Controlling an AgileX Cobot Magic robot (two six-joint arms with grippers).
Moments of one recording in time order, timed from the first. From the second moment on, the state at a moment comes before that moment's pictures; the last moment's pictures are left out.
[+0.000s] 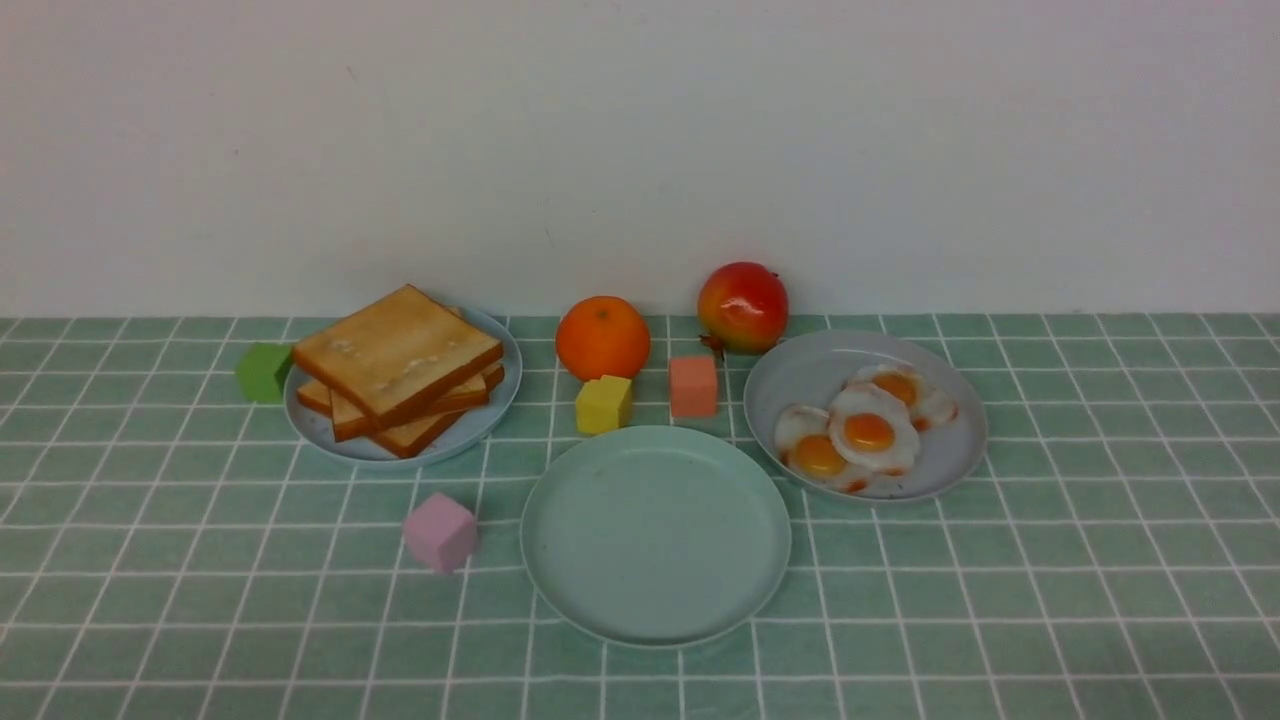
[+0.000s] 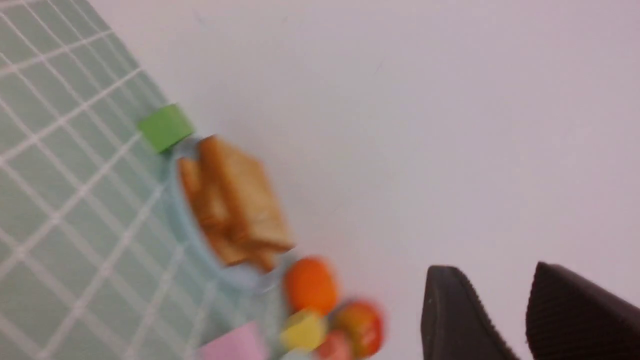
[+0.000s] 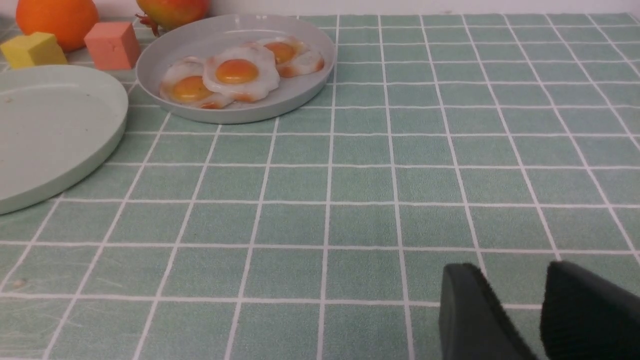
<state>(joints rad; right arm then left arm) -0.01 -0.01 0.01 0.13 0.39 -0.10 -0.05 -0.01 0.03 -0.60 -0.08 -0.47</state>
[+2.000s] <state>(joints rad) 0.32 0.63 -1.01 0.44 1.01 -0.33 -0.21 2.05 -1.76 0.02 0.95 0.27</state>
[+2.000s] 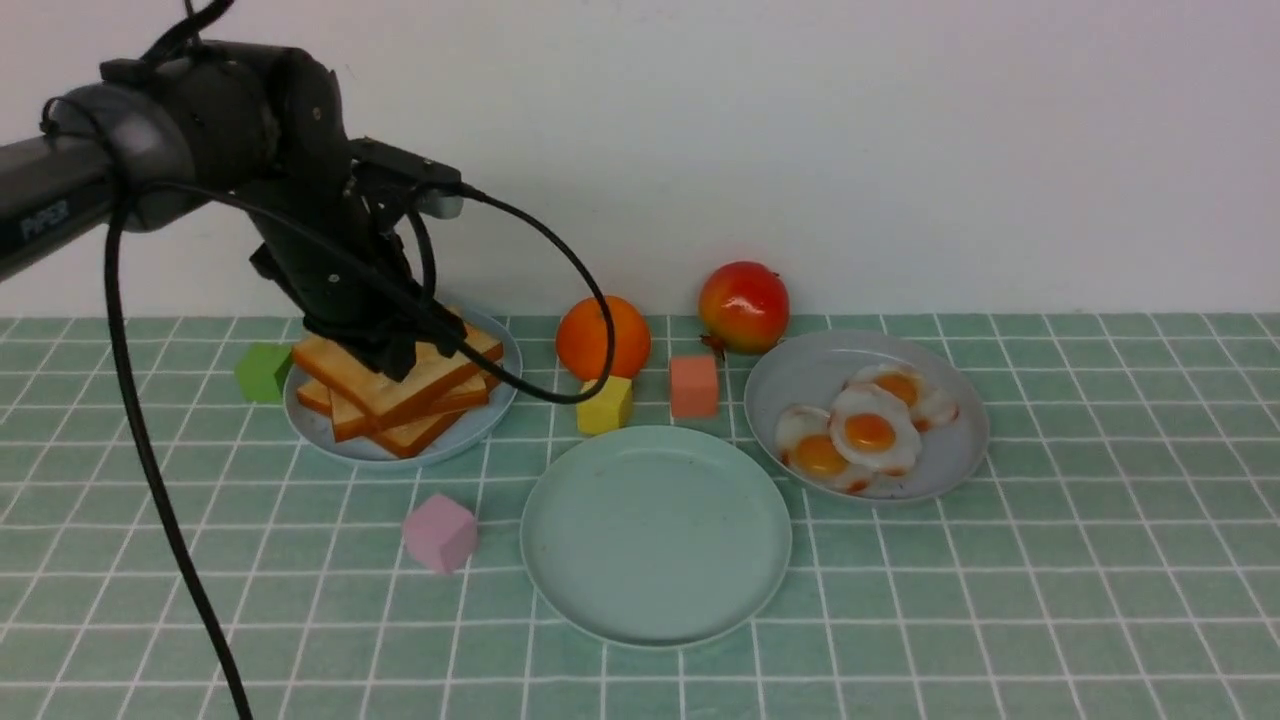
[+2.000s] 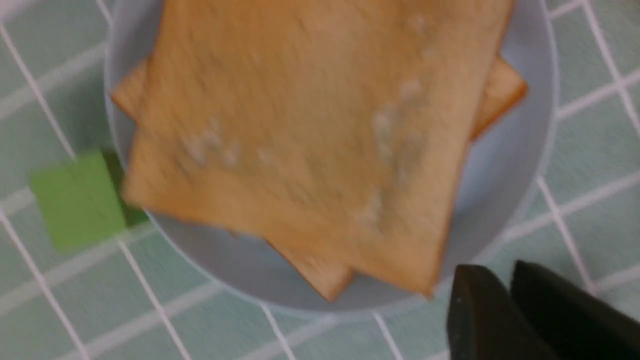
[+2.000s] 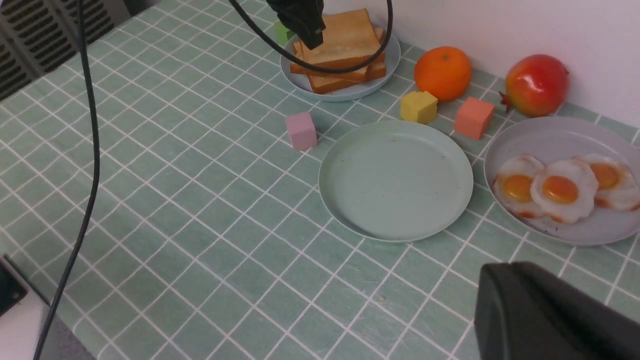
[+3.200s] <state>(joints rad) 0.32 0.63 -1.01 0.44 1.01 -0.33 -0.21 2.13 -1.77 0.15 0.87 0.29</state>
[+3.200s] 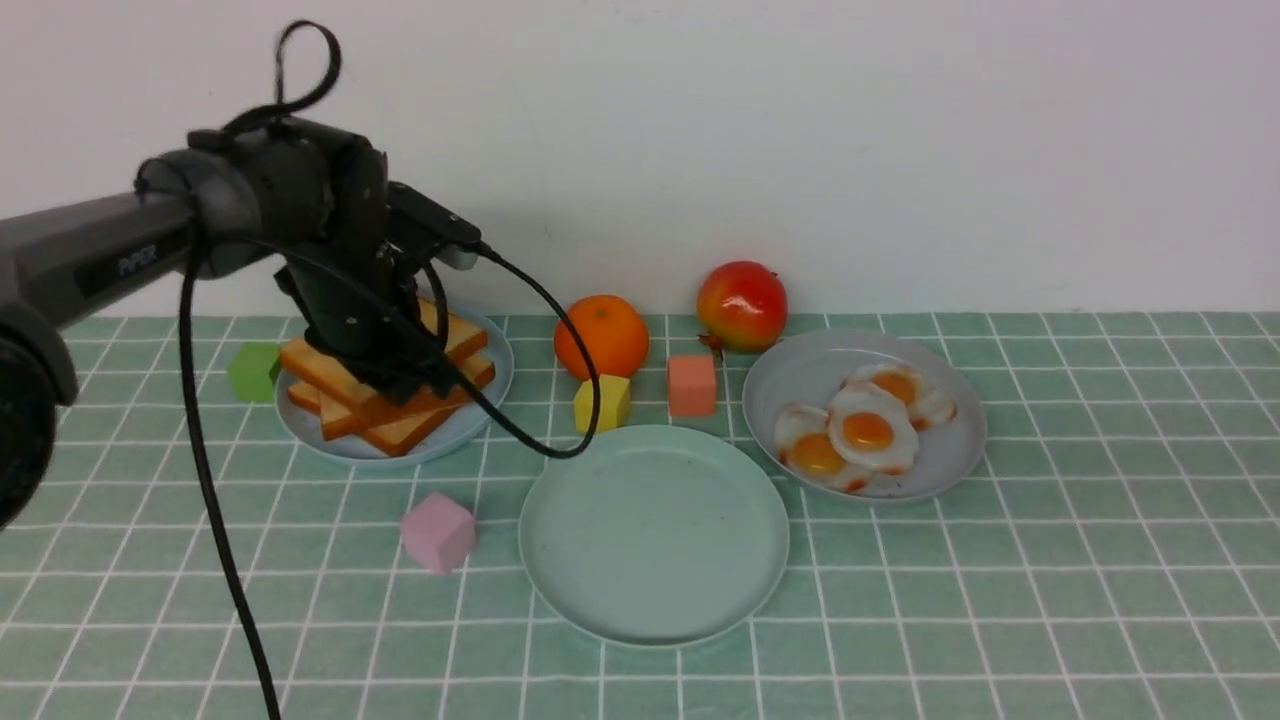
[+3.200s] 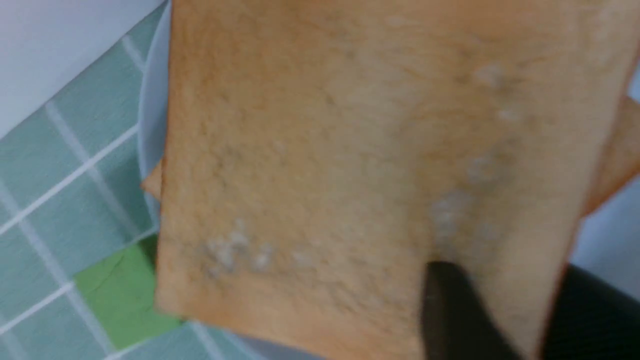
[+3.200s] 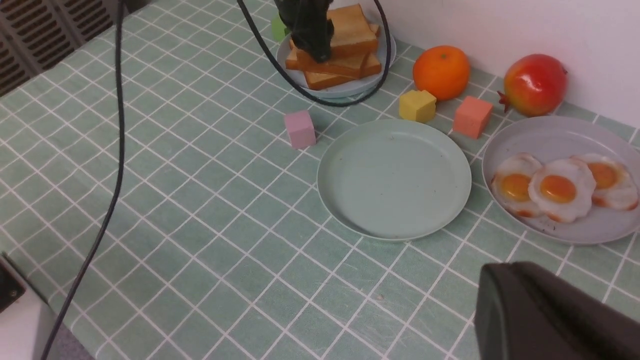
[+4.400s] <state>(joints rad) 0.32 0.63 -1.01 0.44 1.04 -0.34 -0.78 1.93 -1.38 0.28 0.70 0.18</state>
